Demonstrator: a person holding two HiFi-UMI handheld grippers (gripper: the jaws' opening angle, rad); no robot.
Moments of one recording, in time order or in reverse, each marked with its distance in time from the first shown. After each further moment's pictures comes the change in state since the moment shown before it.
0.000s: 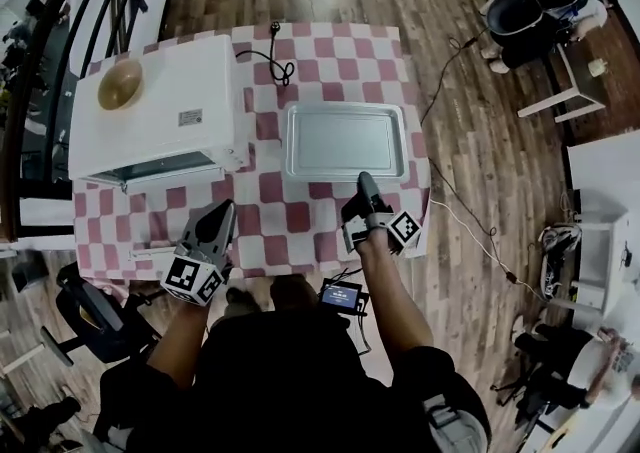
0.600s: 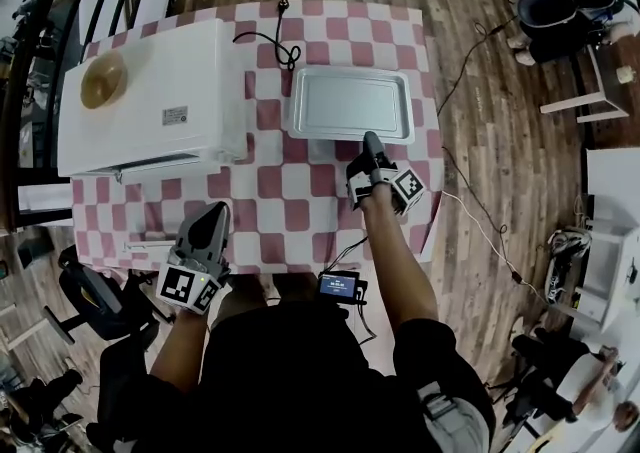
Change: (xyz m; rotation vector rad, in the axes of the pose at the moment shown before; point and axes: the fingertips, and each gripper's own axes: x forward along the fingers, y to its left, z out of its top) left arm 0.017 0.004 -0.011 -0.004 0.044 0.102; right arm 0.108 -0.051 0.050 0.033 0.022 -0.047
